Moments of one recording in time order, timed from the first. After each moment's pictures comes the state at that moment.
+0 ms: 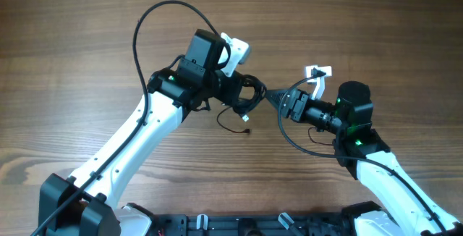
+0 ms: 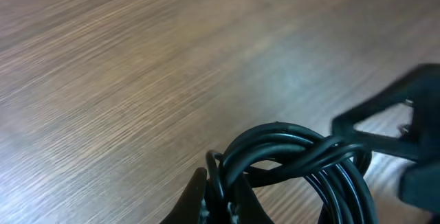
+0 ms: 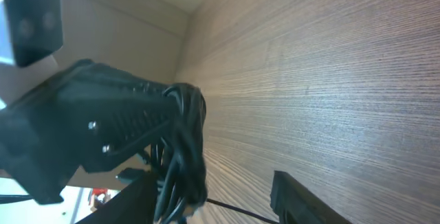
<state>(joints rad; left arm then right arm) -0.52 1.52 1.20 -0.60 0.27 -0.02 0.23 1.19 0.46 0.34 -0.75 0.83</state>
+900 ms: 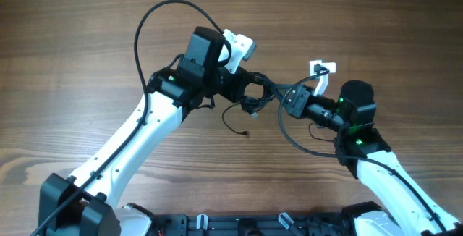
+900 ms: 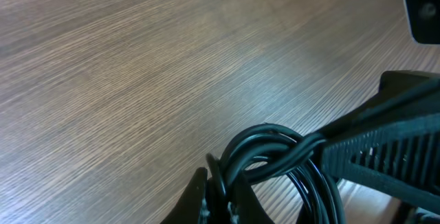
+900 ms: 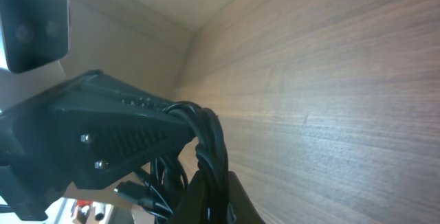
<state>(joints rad) -0.50 1.52 1.20 -0.52 0.38 -0.08 0.21 1.19 0.46 0.40 -0.71 0.79</state>
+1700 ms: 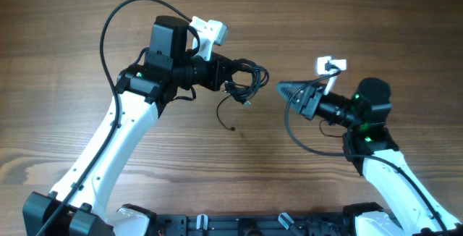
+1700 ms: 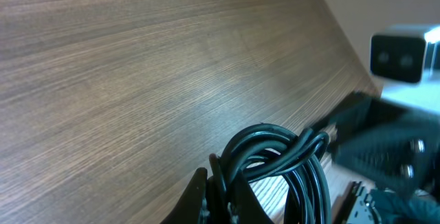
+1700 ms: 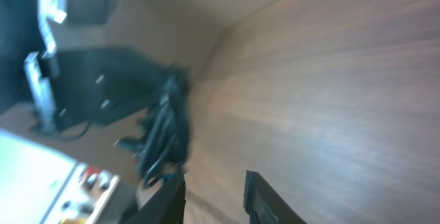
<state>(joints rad) -0.35 1.46 1.20 -0.51 0.60 -0.17 0.12 1.19 0.47 0.49 -0.94 0.71</state>
